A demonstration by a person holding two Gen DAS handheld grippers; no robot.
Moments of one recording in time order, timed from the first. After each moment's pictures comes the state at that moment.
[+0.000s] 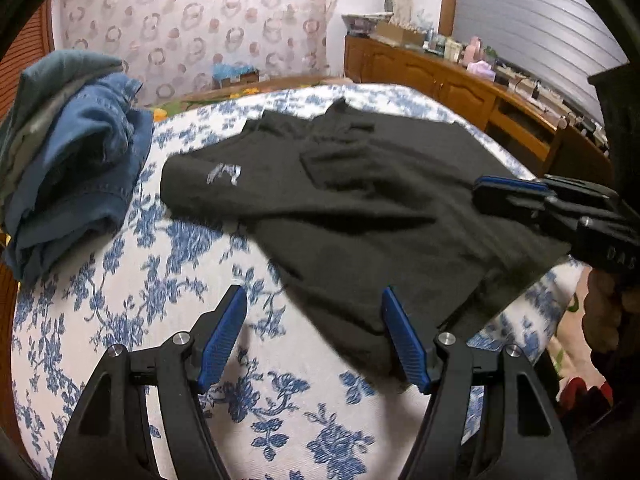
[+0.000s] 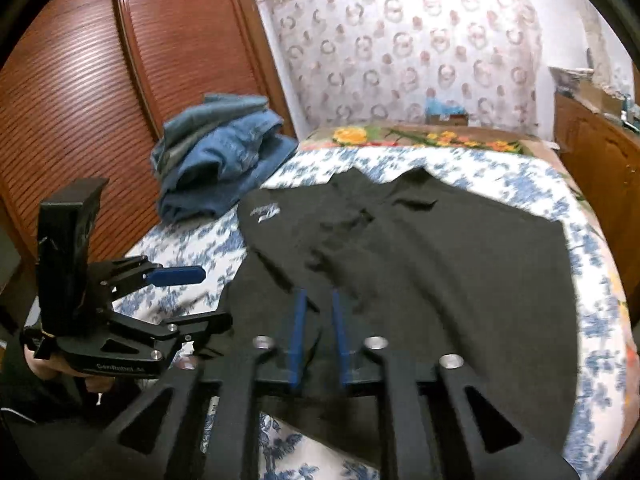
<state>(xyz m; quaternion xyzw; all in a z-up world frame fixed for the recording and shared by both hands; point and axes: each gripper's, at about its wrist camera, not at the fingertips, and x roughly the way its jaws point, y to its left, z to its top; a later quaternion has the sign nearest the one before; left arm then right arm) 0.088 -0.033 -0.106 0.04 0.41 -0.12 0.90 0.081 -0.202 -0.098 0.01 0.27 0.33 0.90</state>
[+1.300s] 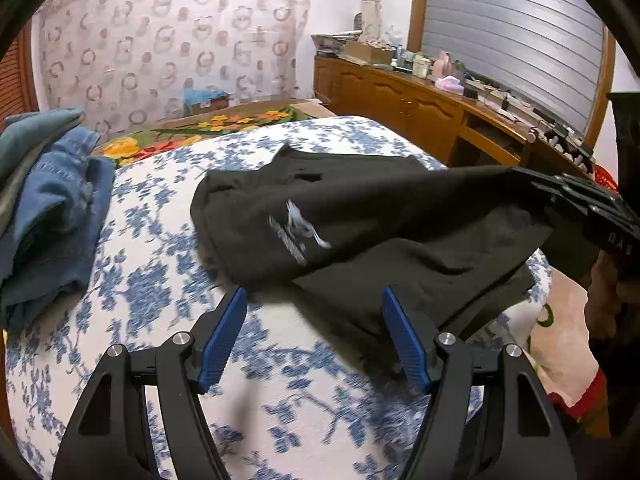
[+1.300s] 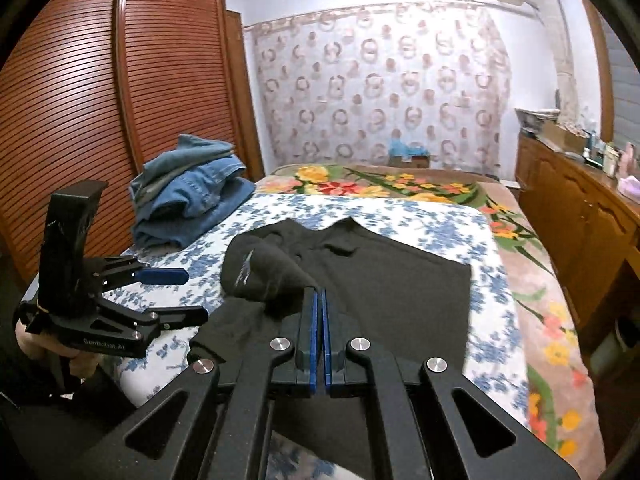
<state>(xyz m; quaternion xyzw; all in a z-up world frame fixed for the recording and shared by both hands) 0.099 -0.076 -0.069 0.04 0.37 -0.18 0.91 0.019 -0.281 -0.050 -0.01 0.20 0.26 0.94</state>
